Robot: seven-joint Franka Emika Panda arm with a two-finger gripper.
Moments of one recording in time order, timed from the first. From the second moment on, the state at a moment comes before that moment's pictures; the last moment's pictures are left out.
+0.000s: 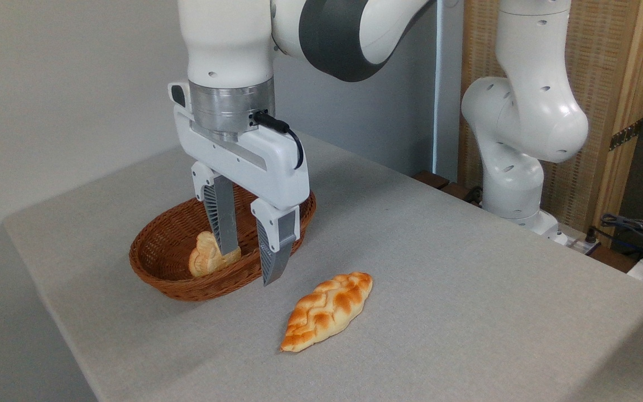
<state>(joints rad) -0.21 -0.02 0.22 -1.83 -0.08 1.93 0.73</state>
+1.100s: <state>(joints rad) -0.21 0.02 0.28 -2.04 -0.08 1.92 0.94</state>
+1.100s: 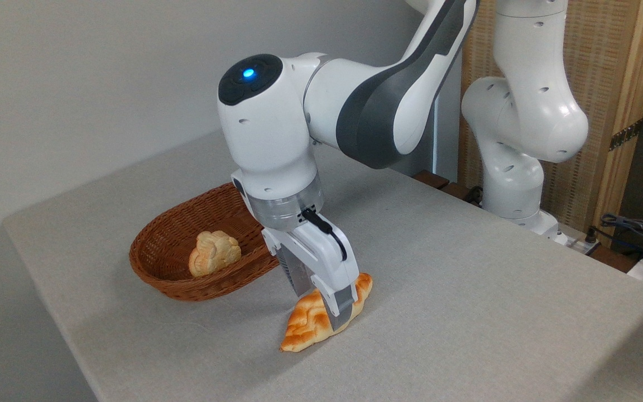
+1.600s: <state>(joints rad) -0.21 0.04 0.30 -2.04 -0.08 1.92 0.98</state>
